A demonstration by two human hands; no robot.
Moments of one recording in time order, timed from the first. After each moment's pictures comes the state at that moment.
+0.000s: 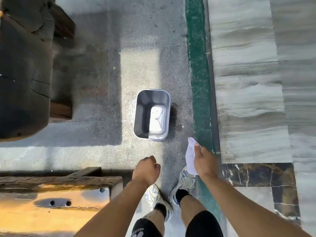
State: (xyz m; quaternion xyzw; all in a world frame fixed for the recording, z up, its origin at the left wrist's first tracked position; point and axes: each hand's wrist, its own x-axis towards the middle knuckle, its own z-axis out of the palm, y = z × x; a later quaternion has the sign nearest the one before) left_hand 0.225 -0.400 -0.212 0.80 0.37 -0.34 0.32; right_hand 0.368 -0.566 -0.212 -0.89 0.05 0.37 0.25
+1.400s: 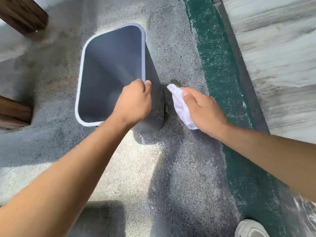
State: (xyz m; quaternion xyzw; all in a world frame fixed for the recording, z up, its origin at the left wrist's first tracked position) left_hand 0.347 -0.381 -0.448 0.90 0.35 -0.04 0.25; right_hand 0.428 -0.545 -0.535 -0.84 -0.22 0.25 0.42
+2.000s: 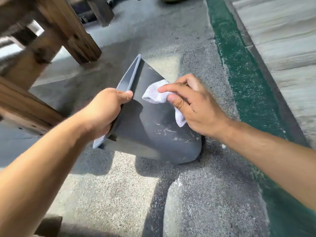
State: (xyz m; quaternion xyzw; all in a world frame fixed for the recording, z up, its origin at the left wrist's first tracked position) left_hand 0.274 -0.304 -0.427 0.71 0.46 0.08 0.53; right_hand 0.429 -0.454 -0.520 -0.67 -0.53 0.05 0.52
